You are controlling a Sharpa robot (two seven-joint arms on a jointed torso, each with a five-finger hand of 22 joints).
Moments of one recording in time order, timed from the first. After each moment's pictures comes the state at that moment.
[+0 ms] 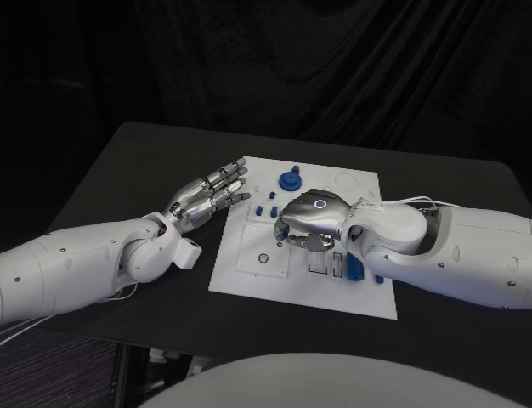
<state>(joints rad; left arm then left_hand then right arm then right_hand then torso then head) 1.07 -0.83 -0.21 1.33 -0.16 0.10 0.68 1.43 0.26 -0.20 0.19 0.56 0.19 -0.07 0.03 0.03 0.03 0.09 0.18 0.03 0.03 0.18 0.01 0.01 0.16 0.09 0.29 0.05 0.26 1.23 -0.66 -0.25 1.60 -1.86 -0.26 -0.02 1.55 -0.07 0.36 0.07 0.25 0.96 0.16 0.26 0.34 0.96 0.09 0.43 0.17 1.40 0.01 1.15 1.13 0.12 1.31 0.11 0.82 1.31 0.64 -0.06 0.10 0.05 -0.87</state>
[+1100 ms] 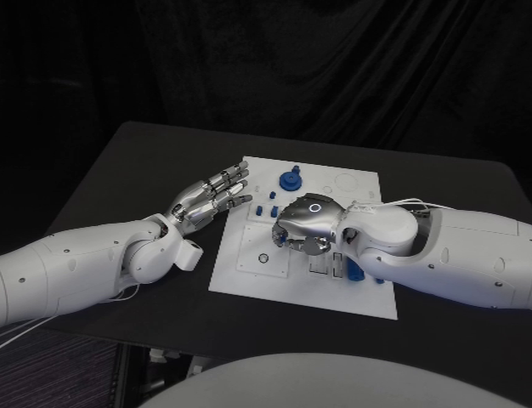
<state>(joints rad) 1.06 -0.82 -0.21 1.32 -0.16 0.11 0.68 1.43 0.26 -0.20 0.19 0.56 0.19 -0.06 0.03 0.03 0.03 0.09 0.18 0.03 0.03 0.18 0.01 0.01 0.16 0.09 0.29 0.05 0.26 1.21 -0.63 -0.25 1.57 -1.87 -0.23 -0.03 1.55 -0.08 0.36 0.07 0.24 0.95 0.16 0.25 0.34 0.95 0.09 0.42 0.16 1.40 0.01 1.15 1.13 0.12 1.31 0.11 0.82 1.31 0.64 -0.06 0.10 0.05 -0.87</state>
